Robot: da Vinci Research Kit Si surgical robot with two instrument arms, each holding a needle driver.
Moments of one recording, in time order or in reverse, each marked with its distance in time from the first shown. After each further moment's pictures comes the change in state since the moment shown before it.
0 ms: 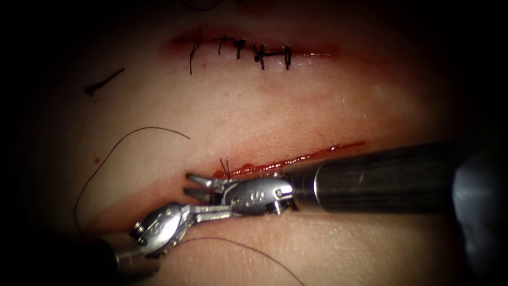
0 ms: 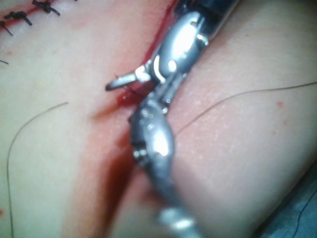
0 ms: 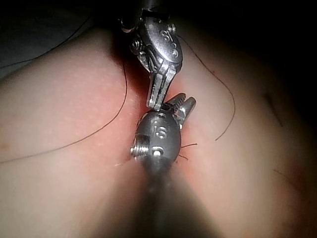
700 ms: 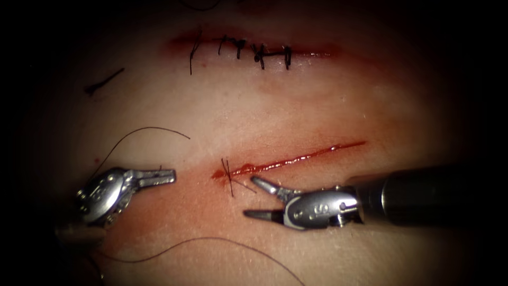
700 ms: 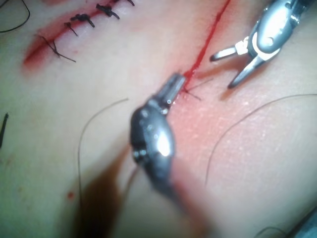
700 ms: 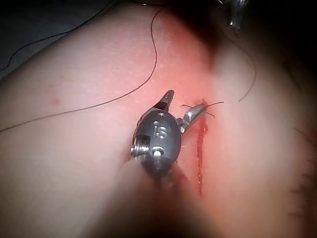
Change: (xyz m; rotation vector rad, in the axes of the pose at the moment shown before) right arm -0.001 0.001 -0.011 0.001 -0.038 0.012; left arm 0.007 -0.006 -0.008 0.139 -0.033 0.026
